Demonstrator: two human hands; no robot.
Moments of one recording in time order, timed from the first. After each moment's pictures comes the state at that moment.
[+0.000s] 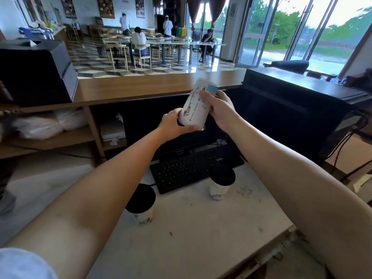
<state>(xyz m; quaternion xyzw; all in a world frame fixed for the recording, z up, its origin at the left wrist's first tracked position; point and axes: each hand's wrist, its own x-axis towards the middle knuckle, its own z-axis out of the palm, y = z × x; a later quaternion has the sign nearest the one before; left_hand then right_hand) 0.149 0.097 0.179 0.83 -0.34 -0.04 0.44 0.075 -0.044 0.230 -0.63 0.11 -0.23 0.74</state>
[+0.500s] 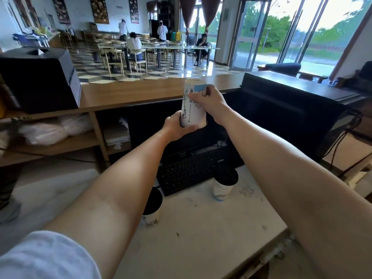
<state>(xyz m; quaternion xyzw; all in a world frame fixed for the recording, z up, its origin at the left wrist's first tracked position) 0.164 0.097 0.174 0.83 -0.31 -0.06 0.45 0.093 -0.019 0.251 -0.80 0.14 -0.25 0.53</state>
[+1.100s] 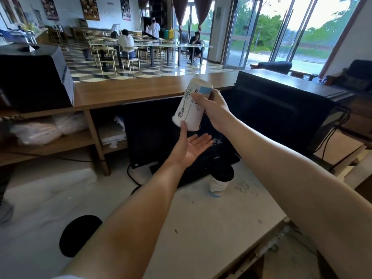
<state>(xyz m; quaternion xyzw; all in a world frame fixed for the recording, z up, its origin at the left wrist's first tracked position) 0.088 0.081 0.138 0.22 -0.02 -0.43 0.87 0.071 -0.018 0.233 -0.68 0.12 -0.25 0.67</state>
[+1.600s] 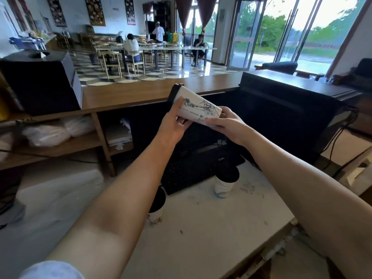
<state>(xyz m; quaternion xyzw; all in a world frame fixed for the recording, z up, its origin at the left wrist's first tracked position) 0.120 0.110 0.205 0.35 -0.12 -0.27 0.89 0.036 -0.046 0.206 -0.72 0.10 -0.13 0.68</state>
